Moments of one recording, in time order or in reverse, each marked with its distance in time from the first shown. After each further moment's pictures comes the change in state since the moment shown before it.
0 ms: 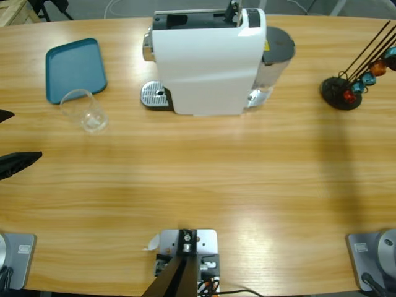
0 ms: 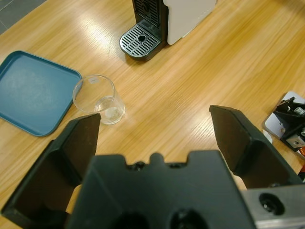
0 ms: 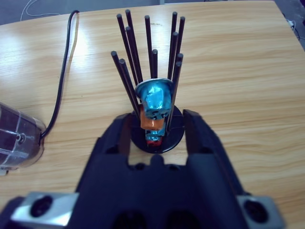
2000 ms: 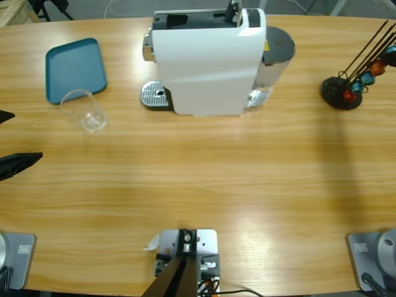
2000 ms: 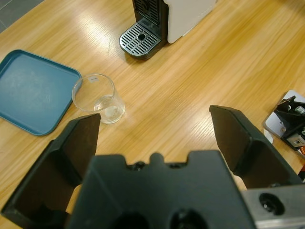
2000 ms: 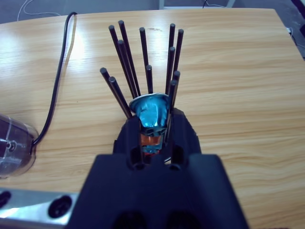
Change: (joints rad) arm 0 0.000 0.000 0.004 0.000 0.000 0.000; arm 1 -0.008 0.069 -0.001 -0.078 0.003 -0.038
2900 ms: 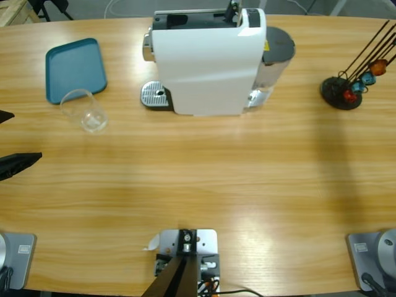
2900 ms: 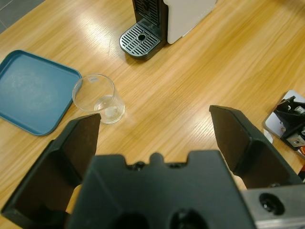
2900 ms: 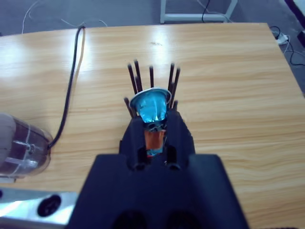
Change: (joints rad) arm 0 0.000 -0.005 0.001 0.000 0.000 0.000; arm 1 -0.001 -0.086 -0.134 0.188 0.002 -0.008
